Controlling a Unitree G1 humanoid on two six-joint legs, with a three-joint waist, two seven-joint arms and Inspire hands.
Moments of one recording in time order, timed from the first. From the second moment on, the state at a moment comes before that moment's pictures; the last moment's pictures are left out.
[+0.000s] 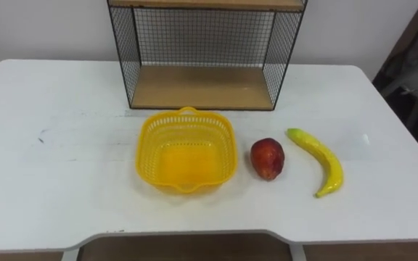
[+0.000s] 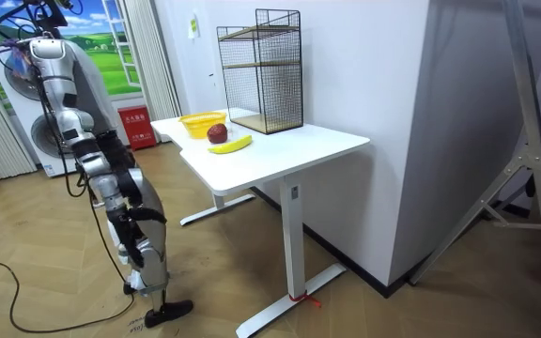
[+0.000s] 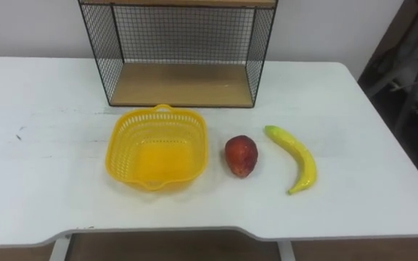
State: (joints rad) left arm 0.30 0.19 0.24 1.11 0.27 0.16 0.11; right arm 0.18 -0.23 -0.45 1.27 1.18 0.14 -0.17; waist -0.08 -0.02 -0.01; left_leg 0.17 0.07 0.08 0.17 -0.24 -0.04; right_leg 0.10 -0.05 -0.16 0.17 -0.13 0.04
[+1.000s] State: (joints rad) left arm 0.34 0.22 0.23 1.00 0.27 0.07 0.06; right arm 0.12 -0.32 -0.56 0.20 0.75 -0.12 -0.72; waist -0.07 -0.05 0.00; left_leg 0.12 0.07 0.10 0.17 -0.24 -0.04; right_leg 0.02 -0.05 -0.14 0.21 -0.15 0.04
